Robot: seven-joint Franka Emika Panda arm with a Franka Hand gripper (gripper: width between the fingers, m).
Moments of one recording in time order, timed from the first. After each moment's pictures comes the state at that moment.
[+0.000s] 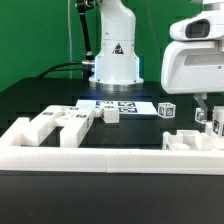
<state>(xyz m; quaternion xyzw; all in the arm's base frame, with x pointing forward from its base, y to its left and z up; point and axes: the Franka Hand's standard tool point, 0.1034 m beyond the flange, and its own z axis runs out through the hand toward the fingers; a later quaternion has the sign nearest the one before) 0.643 0.129 0.078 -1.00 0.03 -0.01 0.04</state>
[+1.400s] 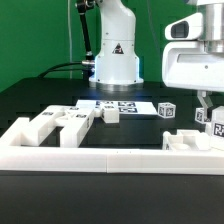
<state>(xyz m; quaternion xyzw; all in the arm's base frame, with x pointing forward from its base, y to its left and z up) 0.643 0.121 0.076 -0.90 0.43 0.00 0.05</state>
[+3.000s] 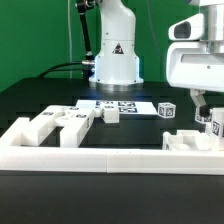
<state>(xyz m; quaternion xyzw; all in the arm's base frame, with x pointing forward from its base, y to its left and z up) 0.642 0.126 0.076 -0.92 0.38 0.00 0.05</state>
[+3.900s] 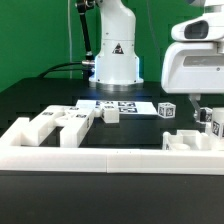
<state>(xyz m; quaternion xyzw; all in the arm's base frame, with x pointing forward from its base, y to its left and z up) 0.640 0.127 0.074 -1.00 0.00 -0.02 0.02</state>
